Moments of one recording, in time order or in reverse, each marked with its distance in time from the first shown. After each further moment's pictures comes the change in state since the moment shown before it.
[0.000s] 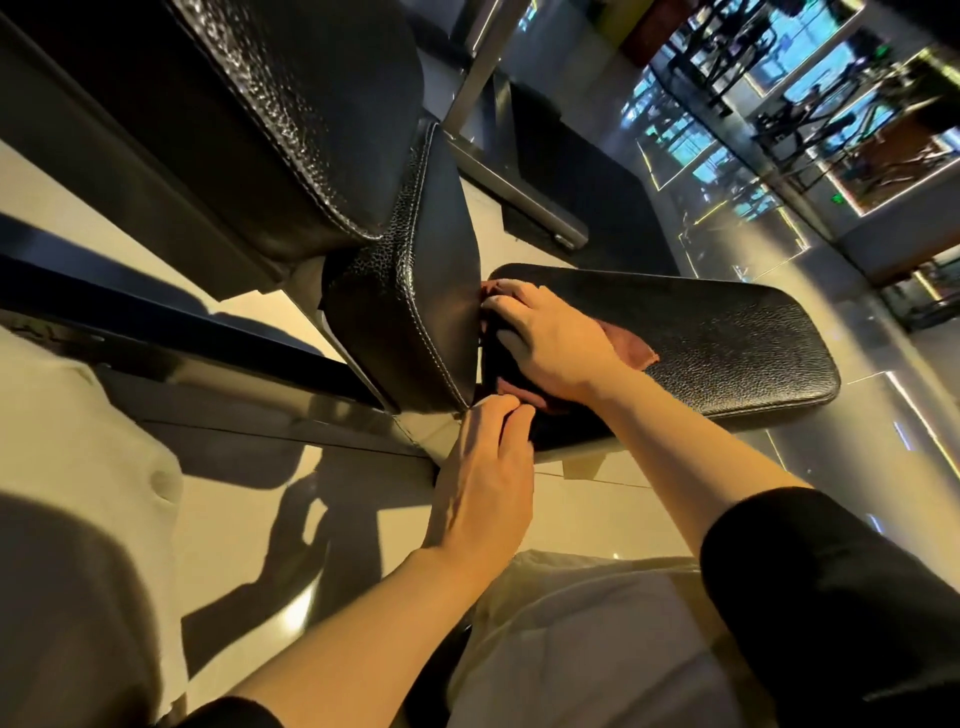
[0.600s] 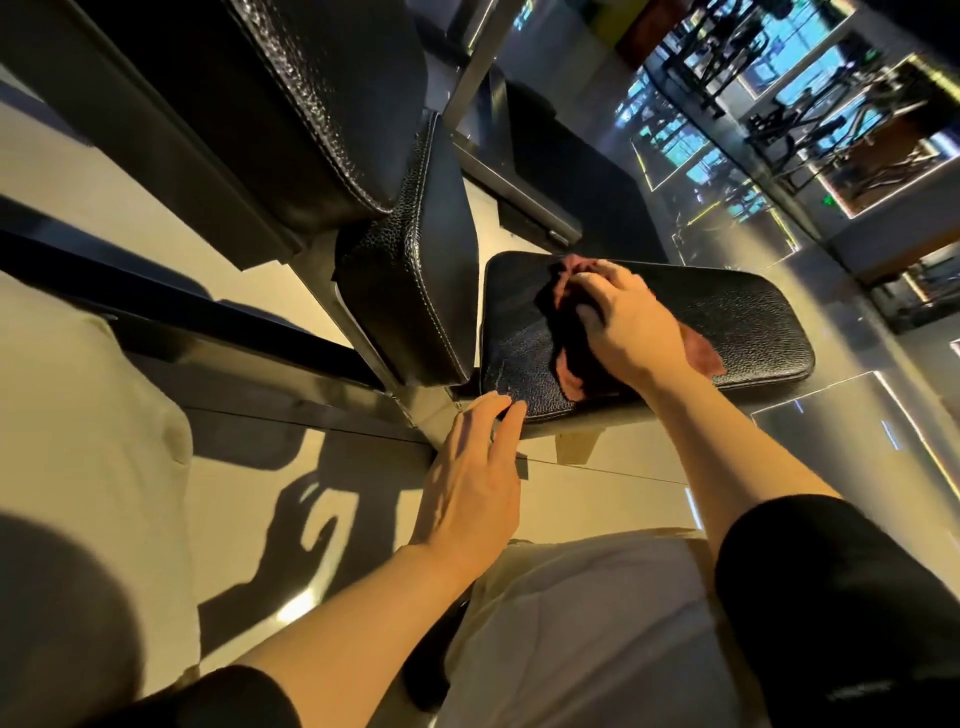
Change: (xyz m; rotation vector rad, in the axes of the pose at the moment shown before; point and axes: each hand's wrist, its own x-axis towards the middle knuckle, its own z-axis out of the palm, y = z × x) left_hand -0.029 -0.008 -0.014 0.077 -0.156 0.038; right_hand -0.048 0.031 -0.023 0.015 0.183 0.296
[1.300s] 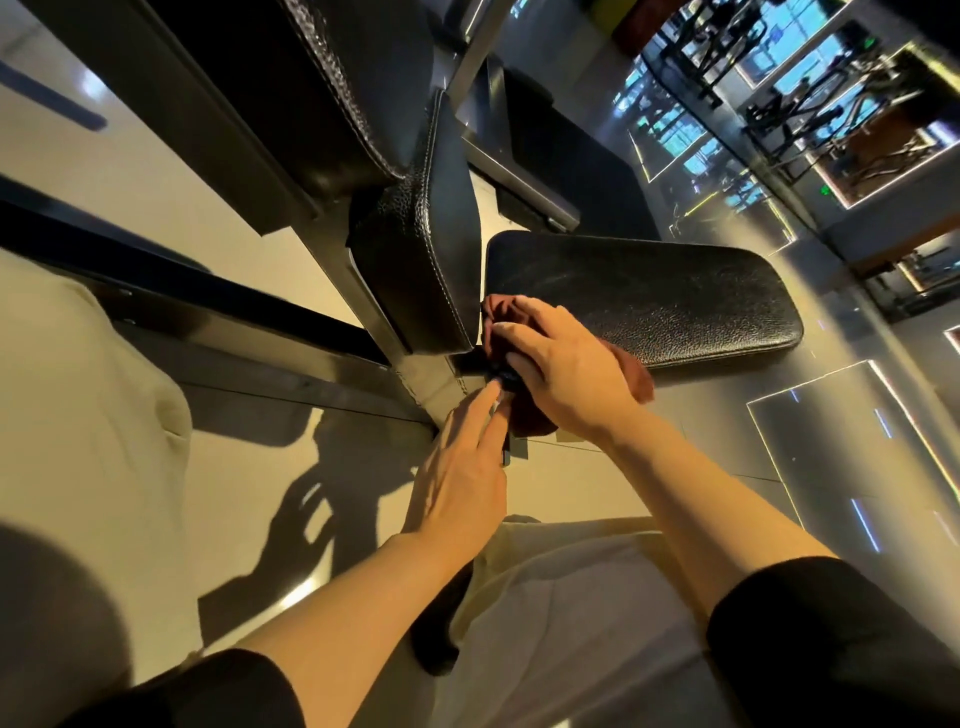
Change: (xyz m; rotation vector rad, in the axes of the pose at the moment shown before) left_hand -0.024 0.000 -0.017 -0.014 -0.140 -0.105; right_hand -0.062 -0.058 0.023 -0.015 -0.053 -0.285
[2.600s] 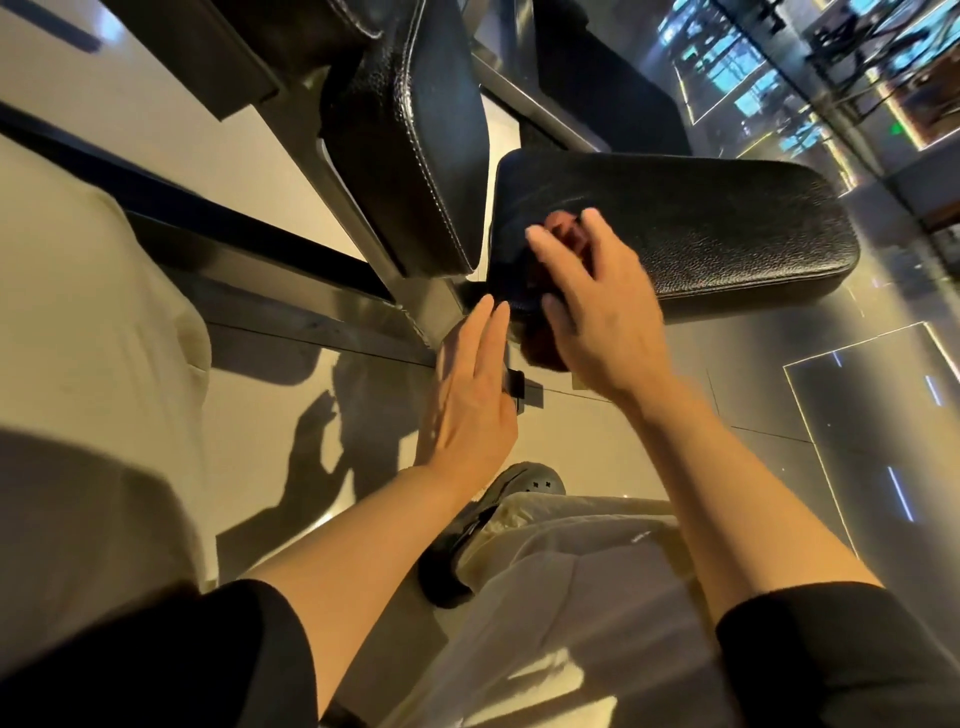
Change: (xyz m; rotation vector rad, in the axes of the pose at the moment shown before) left_hand 0.002 0.011 0.010 -0.070 0.132 -0.074; right_hand -0.027 -0.004 0.001 -0.033 0.201 0.127
